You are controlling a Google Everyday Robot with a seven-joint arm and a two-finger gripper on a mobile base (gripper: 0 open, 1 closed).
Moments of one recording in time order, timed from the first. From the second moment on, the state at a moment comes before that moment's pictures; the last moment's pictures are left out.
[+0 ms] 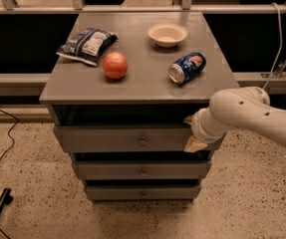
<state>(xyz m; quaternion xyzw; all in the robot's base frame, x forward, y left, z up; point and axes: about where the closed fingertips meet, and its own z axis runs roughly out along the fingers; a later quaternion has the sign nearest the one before) 0.579 -0.162 0.655 -0.69 0.69 -0.04 0.22</state>
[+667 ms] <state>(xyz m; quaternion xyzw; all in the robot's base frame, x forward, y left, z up) 0.557 -0.164 0.661 -0.68 0.70 -0.03 0.22</state>
